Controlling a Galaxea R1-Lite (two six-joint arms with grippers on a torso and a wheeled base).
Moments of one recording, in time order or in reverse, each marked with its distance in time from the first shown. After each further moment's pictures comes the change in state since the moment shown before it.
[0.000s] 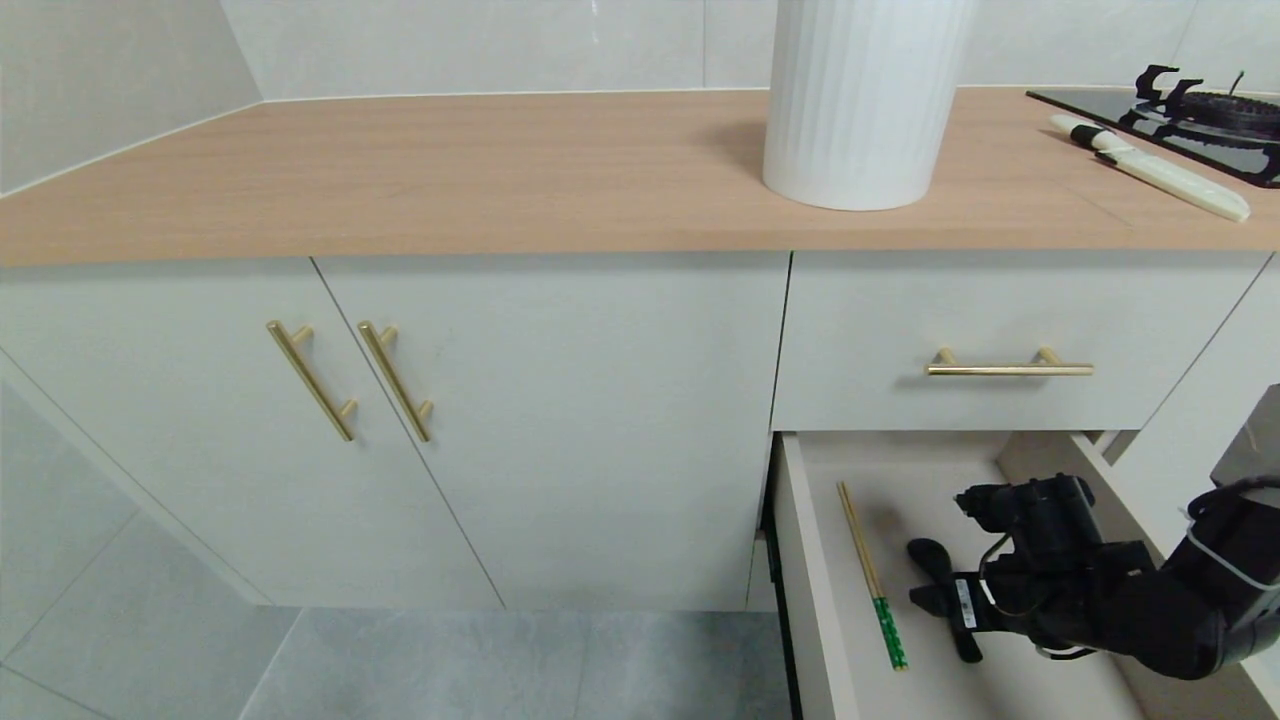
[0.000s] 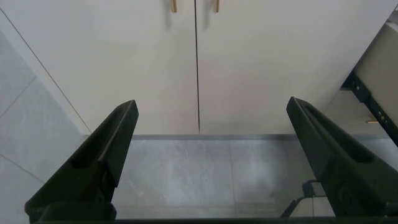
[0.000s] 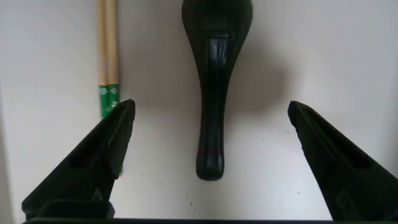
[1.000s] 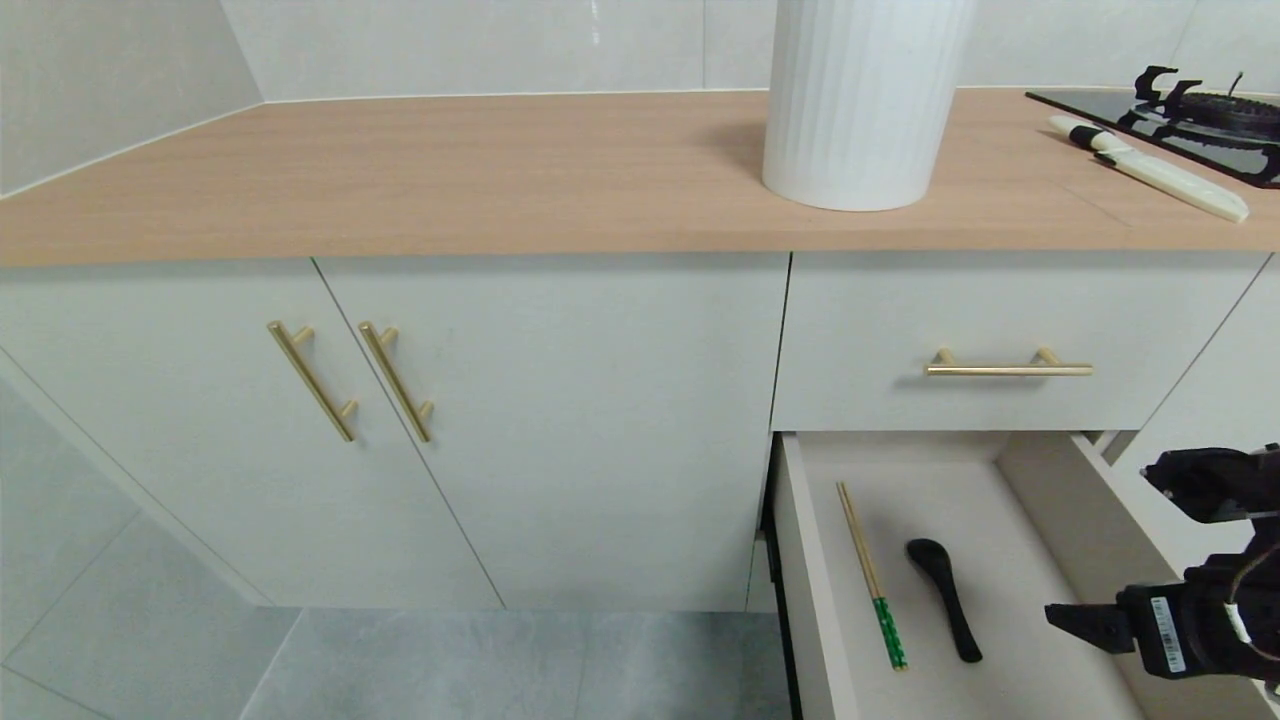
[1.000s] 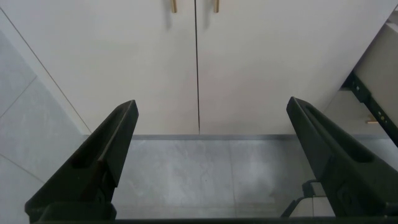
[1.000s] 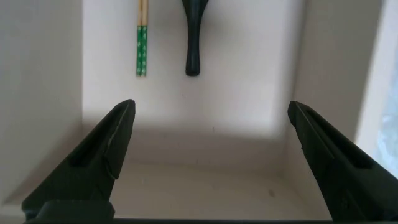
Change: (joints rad) left arm 0.000 0.000 0.000 0.000 0.000 0.001; right arm 0.030 -0.764 -0.003 0.739 -0.035 -0.004
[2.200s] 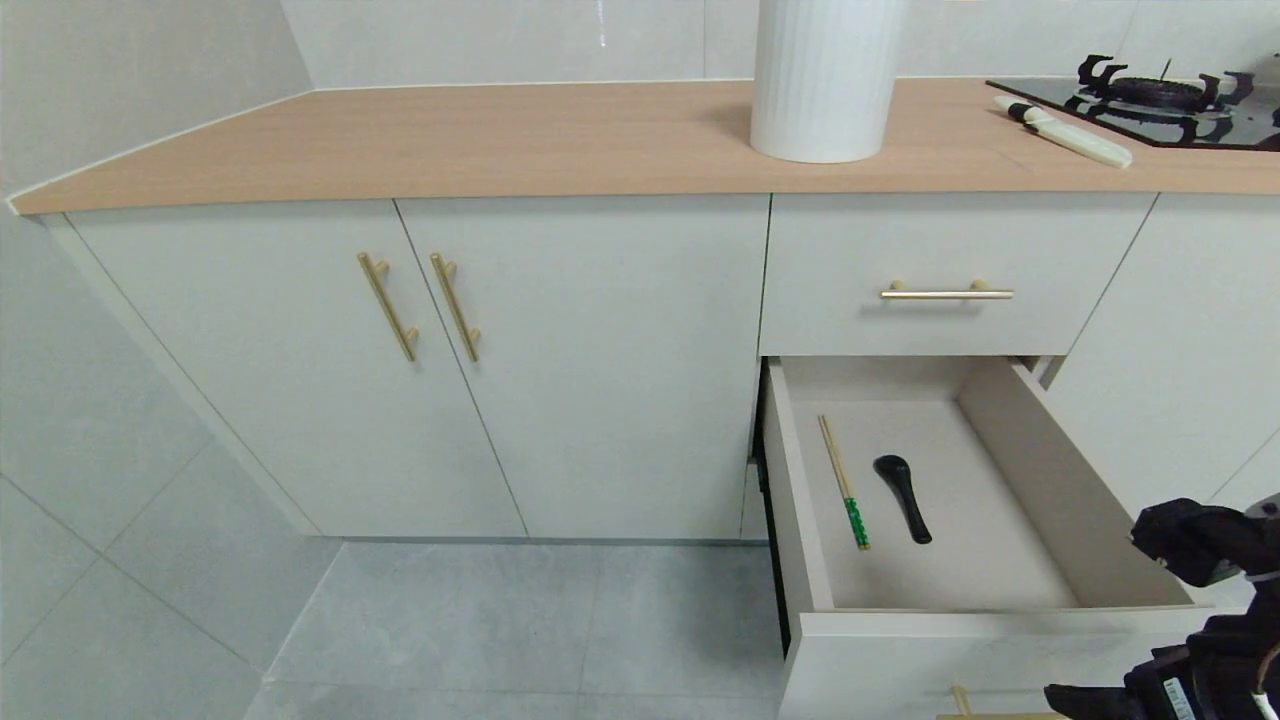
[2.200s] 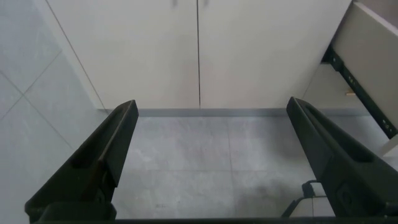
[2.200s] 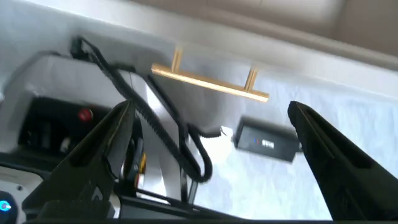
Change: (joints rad) left arm 0.000 0.000 0.000 0.000 0.000 -0.001; right arm 0.156 -0.048 0.025 0.122 0.007 -0.001
